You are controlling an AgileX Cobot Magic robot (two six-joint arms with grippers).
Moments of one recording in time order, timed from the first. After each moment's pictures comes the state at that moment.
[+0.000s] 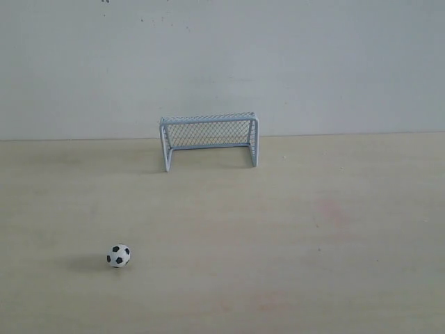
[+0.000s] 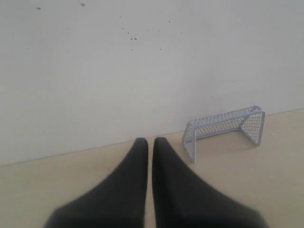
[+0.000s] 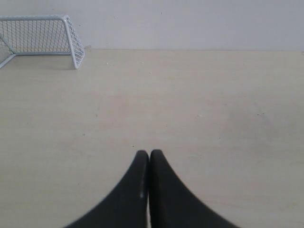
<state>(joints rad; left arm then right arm) 0.01 0.58 -0.75 -0.06 0.43 0.17 0.08 0.00 0.00 0.02 0.35 0.00</state>
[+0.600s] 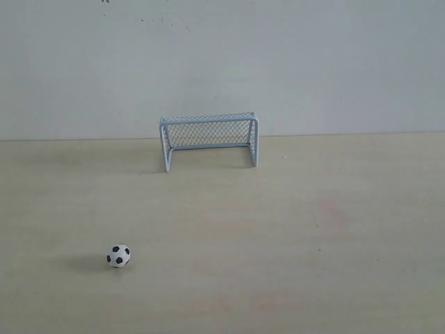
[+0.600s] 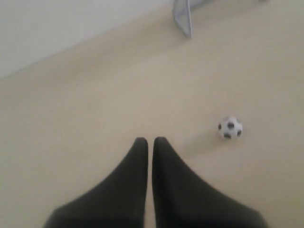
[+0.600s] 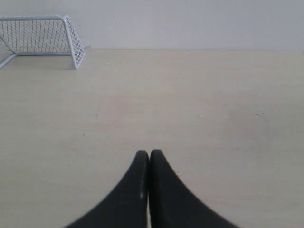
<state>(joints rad) 0.01 0.90 -0.75 -0.04 0.59 0.39 0.08 0.00 0.00 0.02 0.35 0.00</state>
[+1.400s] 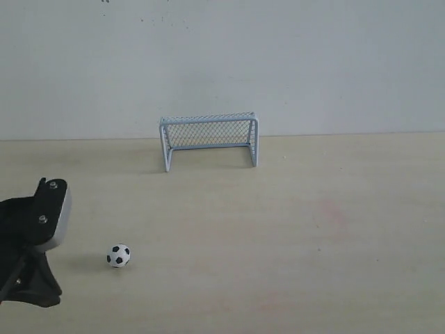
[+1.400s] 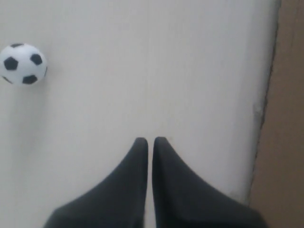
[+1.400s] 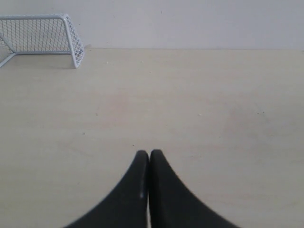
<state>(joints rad) -0.03 1.48 -0.76 -0.38 0.80 1.52 0.08 0.00 0.00 0.02 0.35 0.00</state>
